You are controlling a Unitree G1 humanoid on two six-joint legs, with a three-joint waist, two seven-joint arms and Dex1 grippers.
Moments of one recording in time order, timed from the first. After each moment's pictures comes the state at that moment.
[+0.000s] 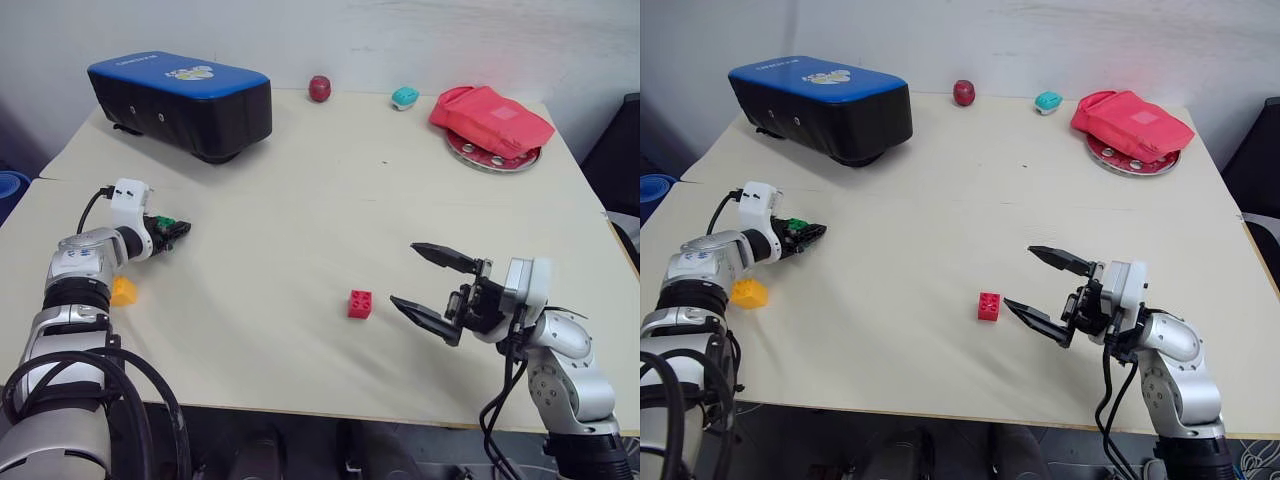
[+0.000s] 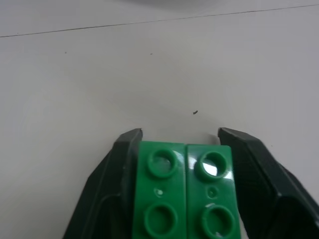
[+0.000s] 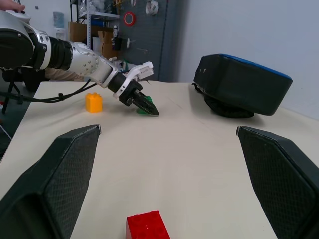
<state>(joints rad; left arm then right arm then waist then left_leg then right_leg) -0.93 0.72 0.10 1.07 -0.18 0.32 -0.63 -0.07 -0.50 -0.13 -0.28 0.62 0.00 1.05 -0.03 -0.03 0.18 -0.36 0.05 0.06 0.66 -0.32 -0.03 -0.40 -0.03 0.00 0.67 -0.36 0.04</state>
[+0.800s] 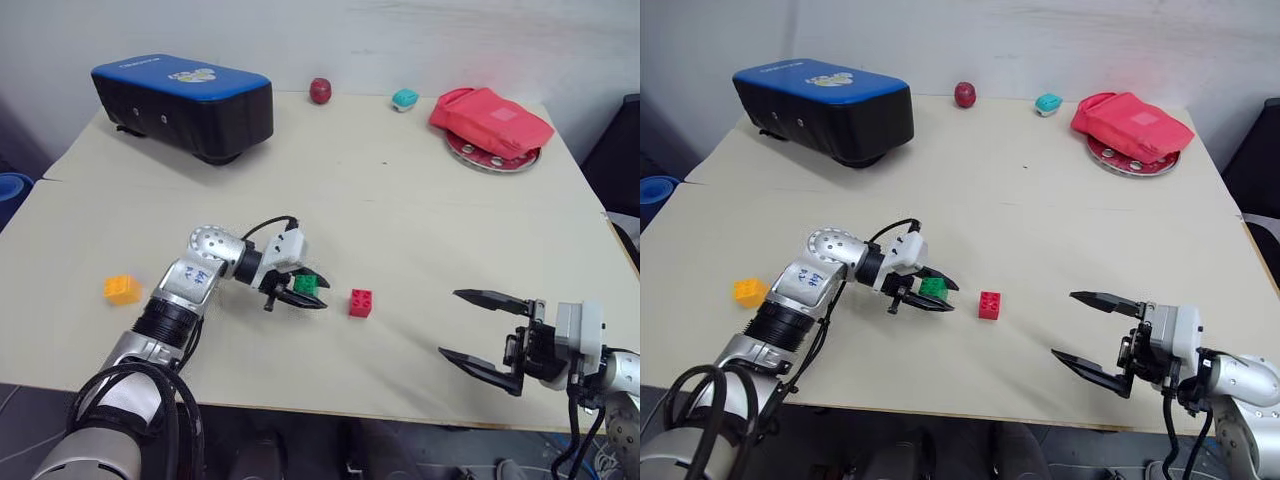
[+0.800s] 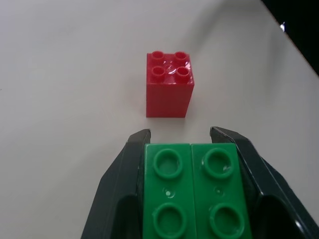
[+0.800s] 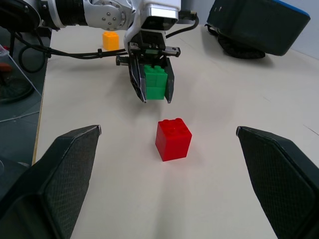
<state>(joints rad) -0.76 0.50 -0.32 0.33 -0.15 0.21 -1.33 0.23 -0.68 -0.32 -0.37 0.66 0.00 1.18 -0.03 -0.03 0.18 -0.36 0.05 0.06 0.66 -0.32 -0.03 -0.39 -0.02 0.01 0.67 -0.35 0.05</state>
